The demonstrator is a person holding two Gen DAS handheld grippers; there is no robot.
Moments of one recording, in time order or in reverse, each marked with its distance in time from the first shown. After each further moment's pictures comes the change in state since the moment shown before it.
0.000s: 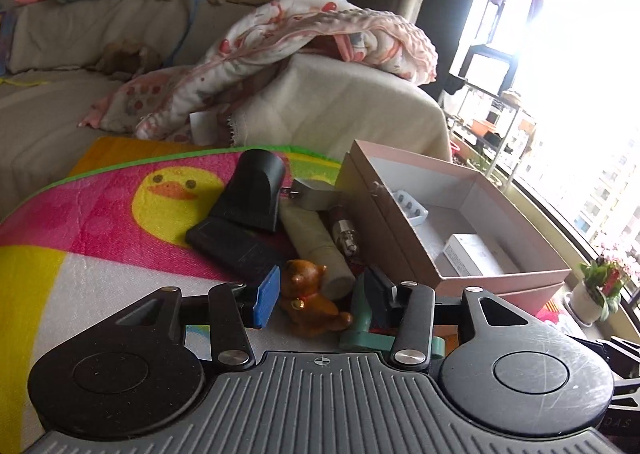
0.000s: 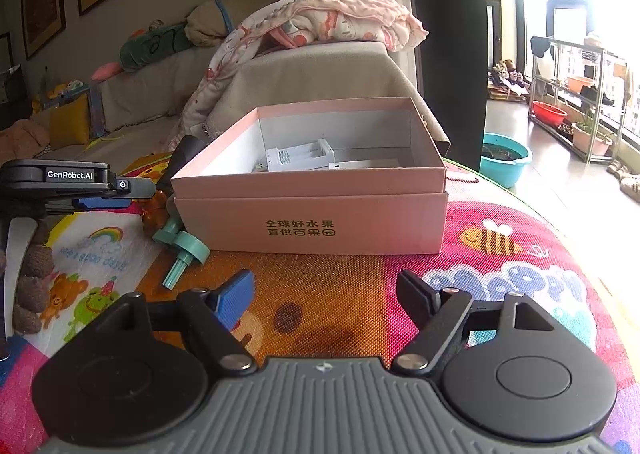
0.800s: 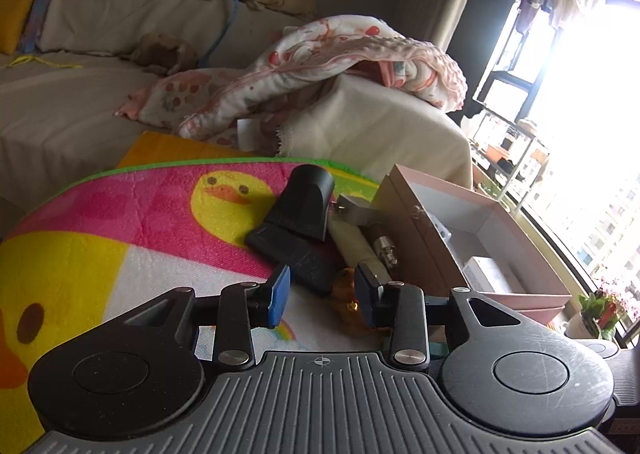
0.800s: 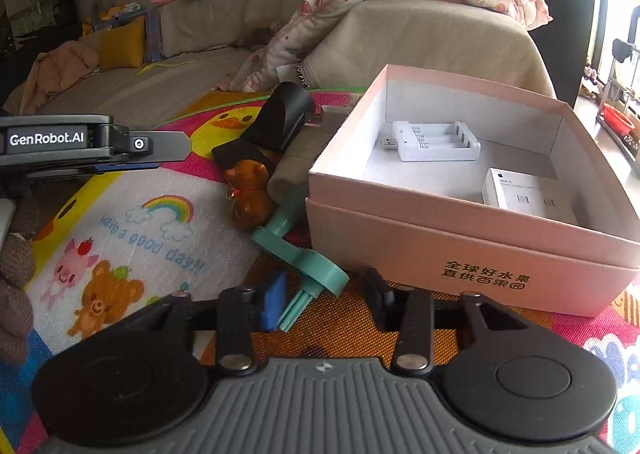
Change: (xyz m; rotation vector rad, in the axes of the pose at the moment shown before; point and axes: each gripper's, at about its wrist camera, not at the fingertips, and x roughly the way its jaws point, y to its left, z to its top) left arm -0.030 0.041 0.004 -0.115 -0.024 0.035; right arm 0.067 0.094 0.034 -0.181 0.194 0.145
